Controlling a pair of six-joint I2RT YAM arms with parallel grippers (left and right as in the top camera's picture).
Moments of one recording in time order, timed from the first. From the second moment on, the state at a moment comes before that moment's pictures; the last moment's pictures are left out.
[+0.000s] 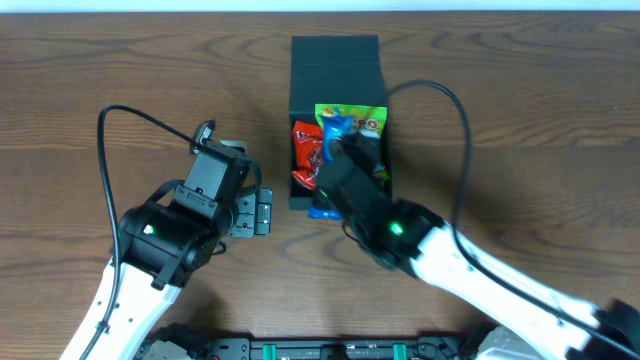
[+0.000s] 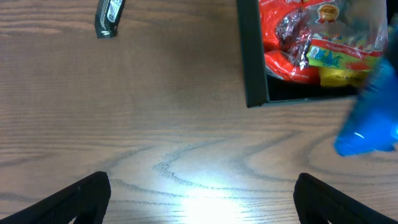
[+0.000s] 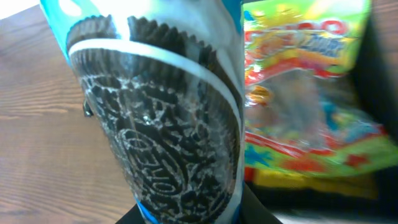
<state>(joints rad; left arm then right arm) -0.49 1.09 1.12 -1.12 -0.14 -0.35 0.86 1.45 1.02 -0.35 0.33 0.88</state>
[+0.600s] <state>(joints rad) -0.49 1.09 1.12 -1.12 -0.14 -0.35 0.62 1.82 1.44 -0.61 -0.12 0.90</state>
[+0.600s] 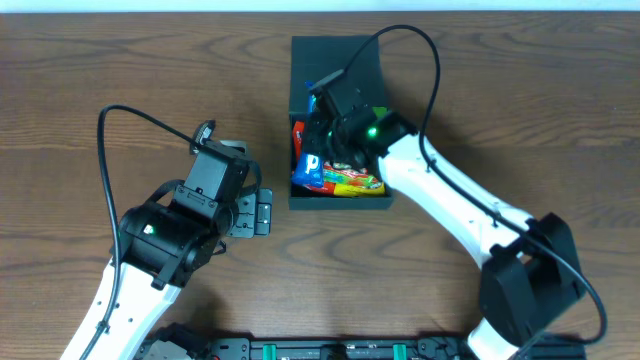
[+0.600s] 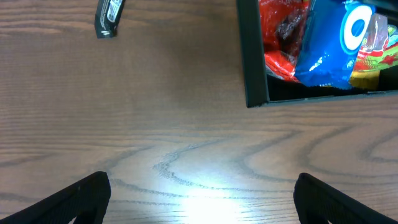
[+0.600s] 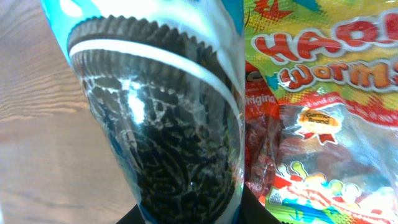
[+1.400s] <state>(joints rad) -0.49 1.09 1.12 -1.12 -0.14 -0.35 0.64 1.99 1.48 -0.64 -0.25 0.83</state>
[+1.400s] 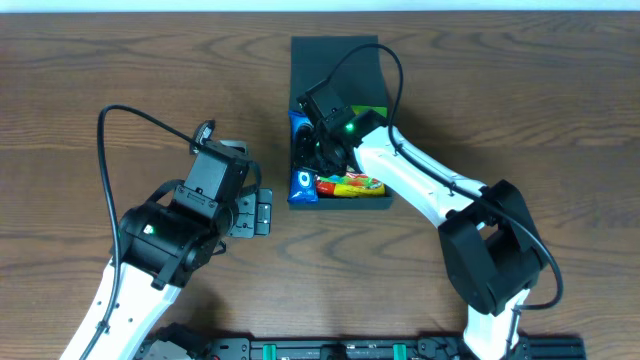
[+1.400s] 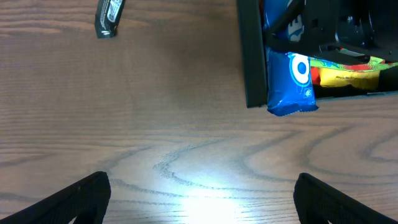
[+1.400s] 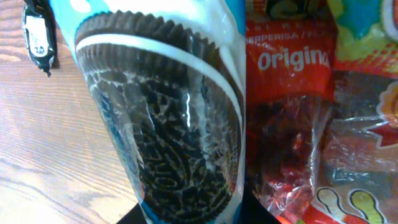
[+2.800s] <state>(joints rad) -0.49 1.09 1.12 -1.12 -0.14 -0.35 0.61 1.73 1.49 -0.69 -0.24 0.64</state>
